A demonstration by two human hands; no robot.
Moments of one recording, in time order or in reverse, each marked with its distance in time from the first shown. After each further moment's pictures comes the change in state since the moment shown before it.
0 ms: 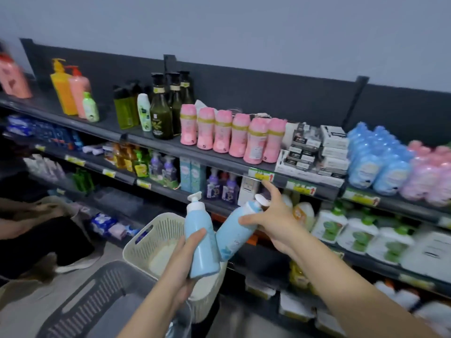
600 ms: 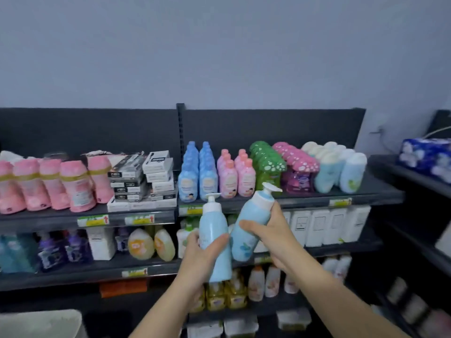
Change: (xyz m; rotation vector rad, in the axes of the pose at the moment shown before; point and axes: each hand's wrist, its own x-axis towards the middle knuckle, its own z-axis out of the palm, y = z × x) left_hand -0.034 -0.129 0.366 0.430 -0.400 0.094; right_hand -0.125 0.014 -0.343 0.130 0.540 -0.186
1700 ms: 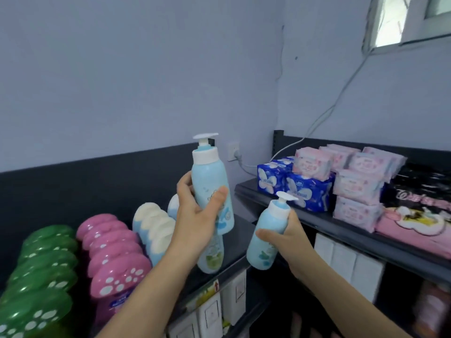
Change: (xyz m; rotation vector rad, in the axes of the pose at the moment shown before) left_hand 0.226 0.079 0.486 -0.022 -0.531 0.572; right_hand 0.196 -0.028 -0.450 -0.079 0.654 -0.145
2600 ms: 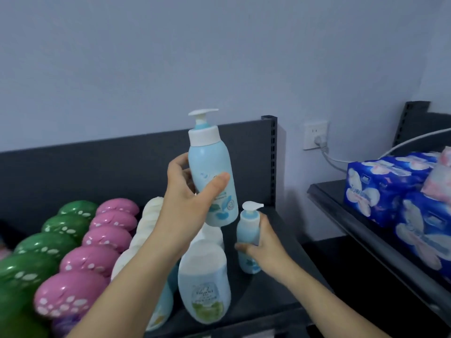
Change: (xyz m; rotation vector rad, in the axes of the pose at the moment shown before) left_hand 0.116 -0.076 0.045 0.260 0.369 -0.066; right_hand 0.212 0.129 0.077 -0.190 -0.688 -0.119
